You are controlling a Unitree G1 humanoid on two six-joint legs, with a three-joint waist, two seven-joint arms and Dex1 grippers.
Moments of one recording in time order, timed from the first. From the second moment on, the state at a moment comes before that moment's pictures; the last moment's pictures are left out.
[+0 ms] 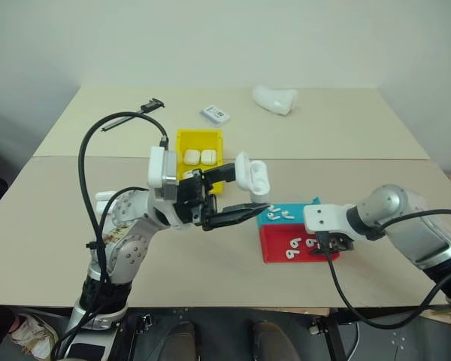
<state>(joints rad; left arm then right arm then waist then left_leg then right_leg) -0.45 0.36 -0.06 -0.36 -0.75 0.30 -1.03 -0.58 -1.03 0.47 -0.13 -0.08 0.43 1.31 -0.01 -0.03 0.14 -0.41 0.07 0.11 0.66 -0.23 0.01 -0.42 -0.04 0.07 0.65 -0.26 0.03</state>
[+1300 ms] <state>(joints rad) -0.58 0.36 -0.07 -0.26 -0.78 0.40 -1.10 -0.55 -0.57 -0.40 -0.62 1.15 0.92 0.63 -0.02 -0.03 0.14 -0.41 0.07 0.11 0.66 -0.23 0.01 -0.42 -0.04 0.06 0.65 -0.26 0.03</state>
